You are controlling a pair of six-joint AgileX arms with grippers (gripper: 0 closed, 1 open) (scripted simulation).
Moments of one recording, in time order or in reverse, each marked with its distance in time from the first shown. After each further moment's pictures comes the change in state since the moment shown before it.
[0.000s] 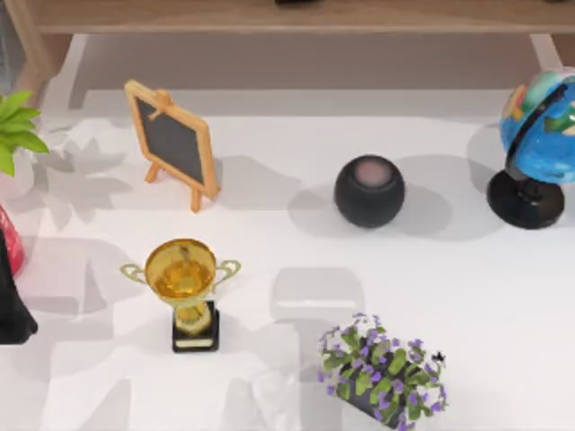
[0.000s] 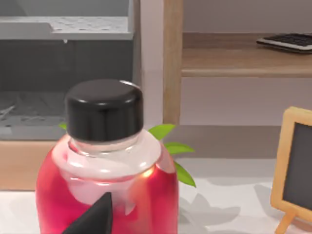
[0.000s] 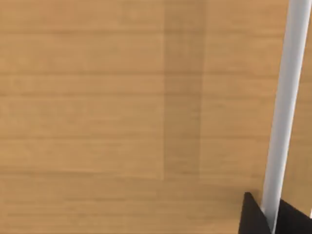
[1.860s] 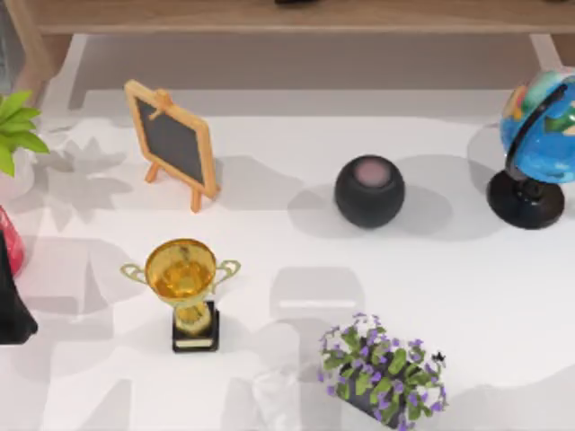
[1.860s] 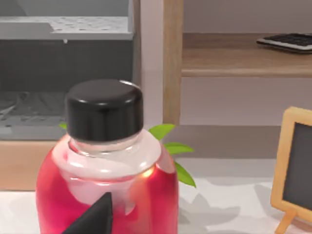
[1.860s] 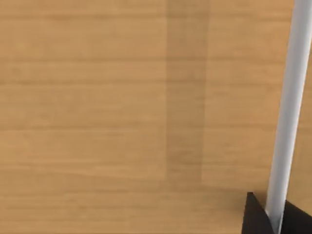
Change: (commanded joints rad) left arm 0.000 0.000 0.000 0.000 0.000 0.000; right arm 0.191 0.182 0.460 -0.282 0.198 0.002
